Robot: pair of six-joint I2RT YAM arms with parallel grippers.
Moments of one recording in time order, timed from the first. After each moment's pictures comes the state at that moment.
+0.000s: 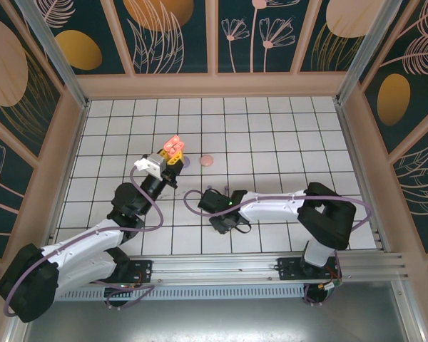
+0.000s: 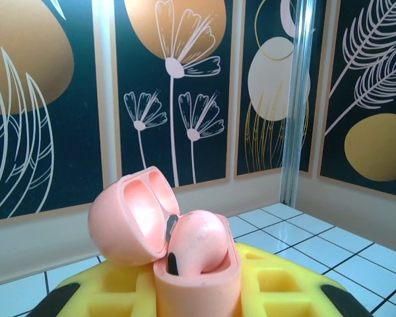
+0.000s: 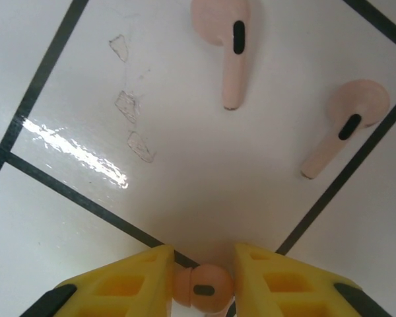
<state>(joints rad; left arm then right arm) -0.68 0.98 0.33 0.90 -0.09 -0.02 1.15 1.67 0.93 -0.61 0.12 0.48</state>
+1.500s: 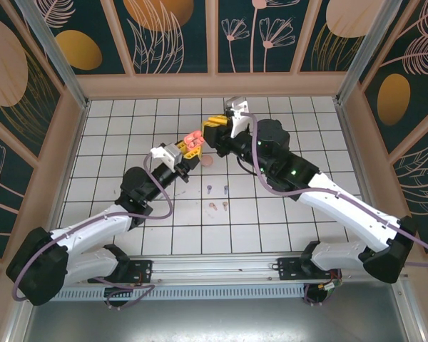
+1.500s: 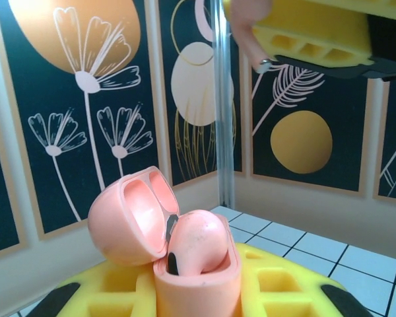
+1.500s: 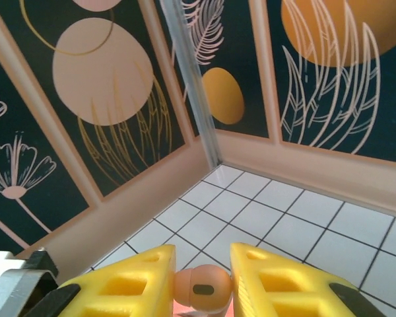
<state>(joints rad) -0.68 1.14 0.50 0.88 0.17 0.00 0.91 1.22 1.24 -0.05 0.03 0.24</state>
